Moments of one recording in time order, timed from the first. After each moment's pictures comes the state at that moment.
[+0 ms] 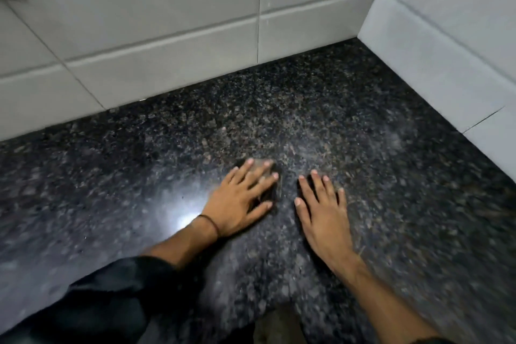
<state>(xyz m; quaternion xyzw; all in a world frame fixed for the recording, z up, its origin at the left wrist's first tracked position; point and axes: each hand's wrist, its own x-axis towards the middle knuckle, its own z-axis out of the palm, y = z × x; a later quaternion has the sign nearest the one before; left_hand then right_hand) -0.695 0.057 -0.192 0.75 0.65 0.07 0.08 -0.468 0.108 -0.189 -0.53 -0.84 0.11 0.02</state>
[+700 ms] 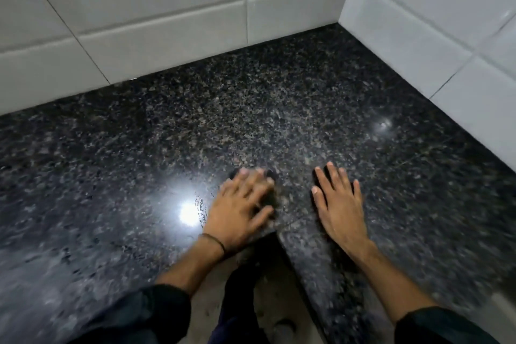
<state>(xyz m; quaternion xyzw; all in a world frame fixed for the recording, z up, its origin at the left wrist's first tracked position) -0.612 -0.062 -0.200 0.70 0.70 0.11 0.06 -0.379 0.040 -0.188 -0.56 -0.82 0.12 0.05</state>
